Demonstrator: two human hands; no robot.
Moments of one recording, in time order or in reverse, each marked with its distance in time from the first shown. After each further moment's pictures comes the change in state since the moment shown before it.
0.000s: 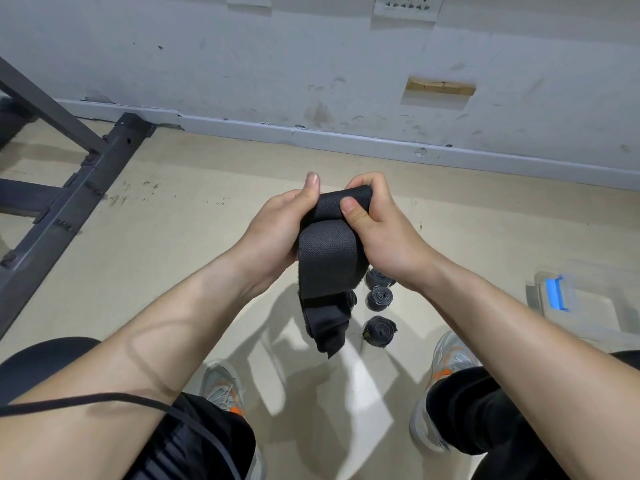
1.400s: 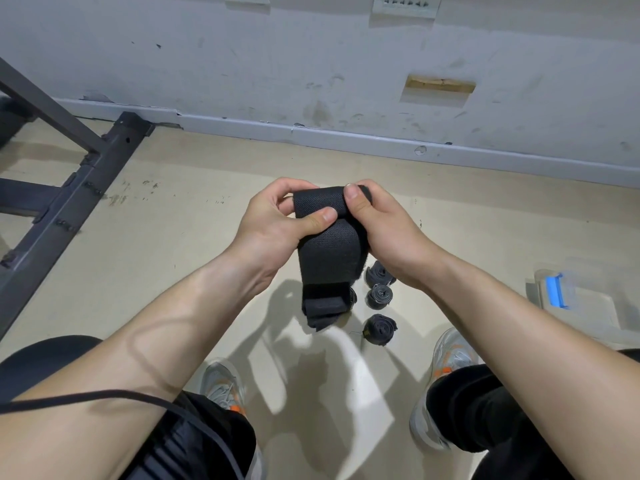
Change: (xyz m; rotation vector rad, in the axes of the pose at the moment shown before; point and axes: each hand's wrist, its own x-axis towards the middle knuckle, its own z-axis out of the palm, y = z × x) left_hand 0.003 -0.007 -0.007 0.043 0.176 0.137; right_hand 0.003 0.004 0.001 0.273 0.008 0.119
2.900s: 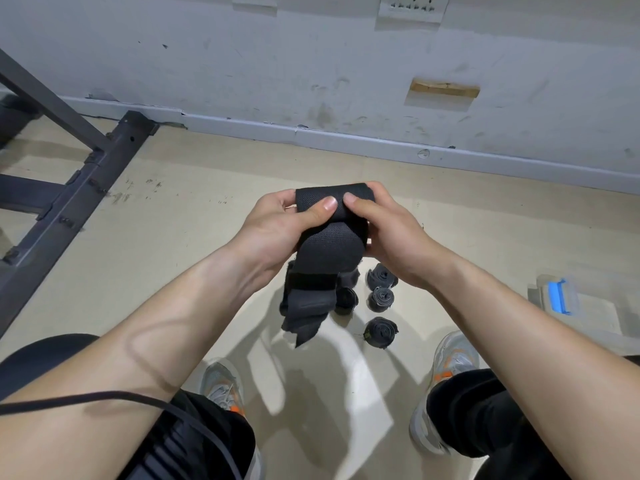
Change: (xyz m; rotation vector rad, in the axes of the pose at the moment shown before) left_hand 0.006 0.003 -0.002 -0.069 -0.088 -0.104; right_hand 0.001 -0.004 -0.004 0.121 -0.098 0.107
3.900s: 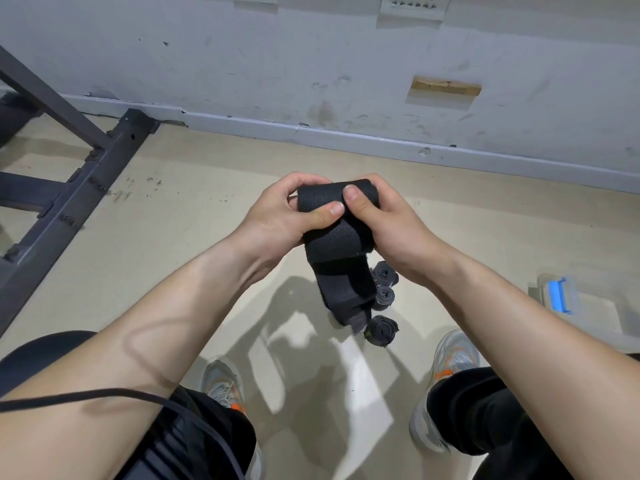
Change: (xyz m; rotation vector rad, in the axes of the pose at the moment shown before) left_hand 0.001 0.004 -0.004 0.075 -0.059 0.072; right_hand 0.000 -0.001 0.003 -0.057 0.041 -0.115
